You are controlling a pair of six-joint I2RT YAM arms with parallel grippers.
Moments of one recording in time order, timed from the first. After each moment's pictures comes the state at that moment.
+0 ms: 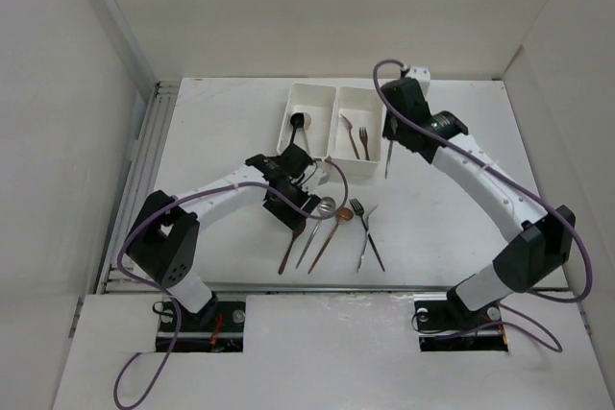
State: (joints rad) left arm -0.68 1.59 1.12 -0.80 0.12 0.03; right arm 0.50 1.50 1.41 -0.71 0.50 0.48
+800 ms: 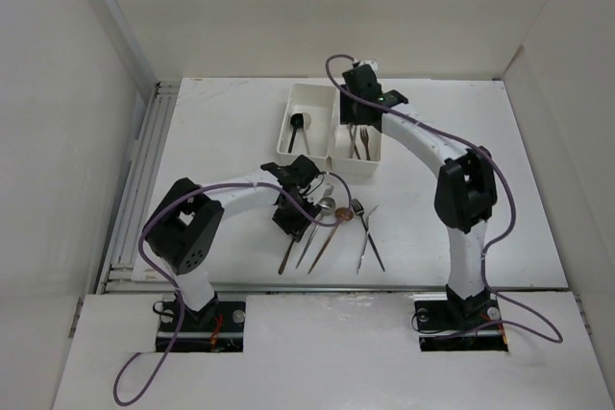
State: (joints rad) left arm -0.73 1.71 1.04 -0.71 0.17 -0.01; right arm 0.50 2.11 1.86 -0.56 0.37 0.33
